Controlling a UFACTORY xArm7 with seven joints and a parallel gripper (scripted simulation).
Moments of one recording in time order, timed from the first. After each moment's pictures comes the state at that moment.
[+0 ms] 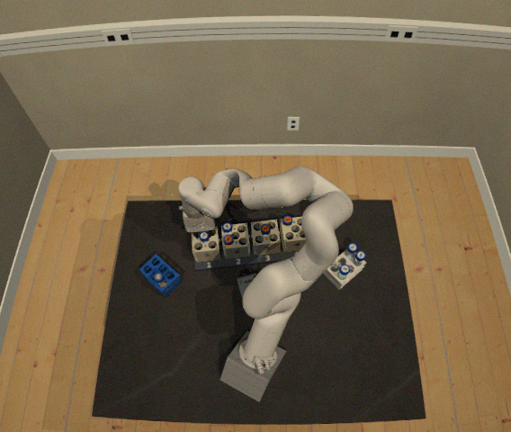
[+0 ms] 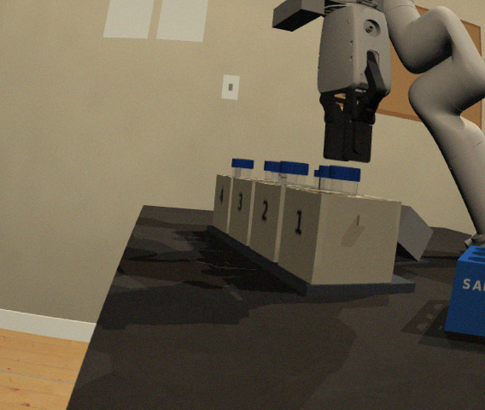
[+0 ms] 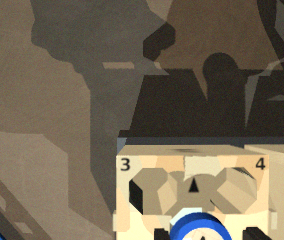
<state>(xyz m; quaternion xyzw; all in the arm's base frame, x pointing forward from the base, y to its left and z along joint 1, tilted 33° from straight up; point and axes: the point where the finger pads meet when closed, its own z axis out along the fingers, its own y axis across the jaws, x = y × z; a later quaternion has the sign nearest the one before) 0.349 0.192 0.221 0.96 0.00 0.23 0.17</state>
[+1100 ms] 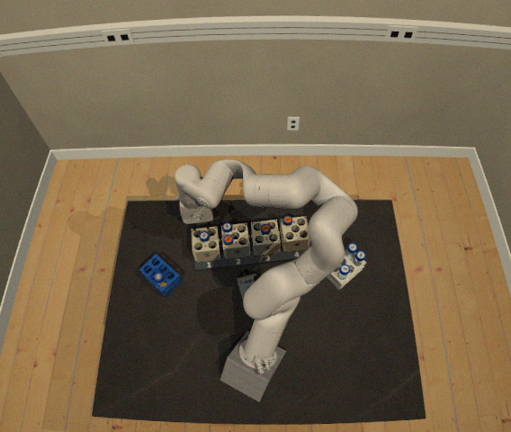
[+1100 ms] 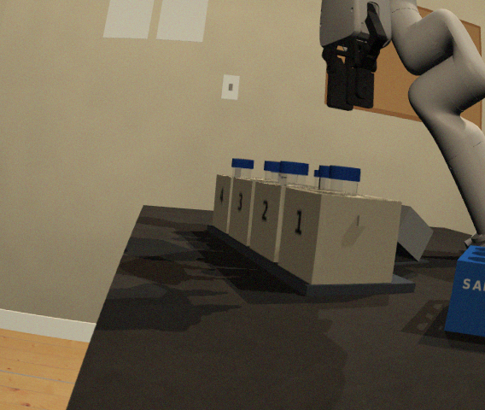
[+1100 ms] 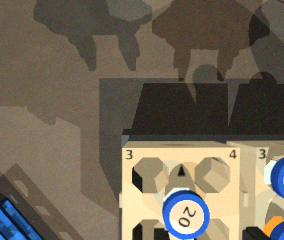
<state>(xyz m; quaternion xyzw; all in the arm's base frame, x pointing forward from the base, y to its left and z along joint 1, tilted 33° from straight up) 0.323 0.210 0.270 0.96 0.00 0.23 0.17</state>
